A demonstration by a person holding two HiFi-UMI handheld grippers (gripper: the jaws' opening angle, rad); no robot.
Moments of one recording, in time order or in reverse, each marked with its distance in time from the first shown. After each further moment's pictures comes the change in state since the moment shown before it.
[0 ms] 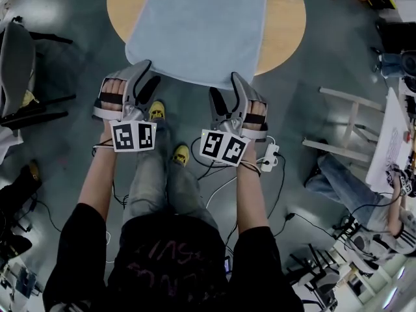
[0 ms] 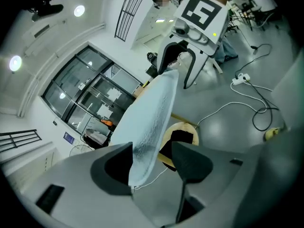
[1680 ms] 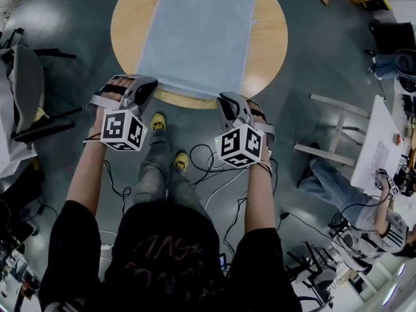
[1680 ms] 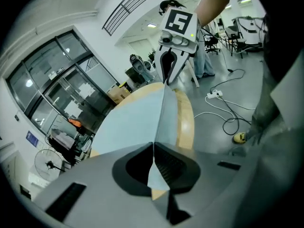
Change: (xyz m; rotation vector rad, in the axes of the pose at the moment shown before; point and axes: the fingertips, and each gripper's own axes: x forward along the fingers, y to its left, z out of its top) left arm 0.012 0.073 0.024 0.032 -0.038 -0.396; right arm 0.005 -0.063 0.015 0.161 0.058 0.436
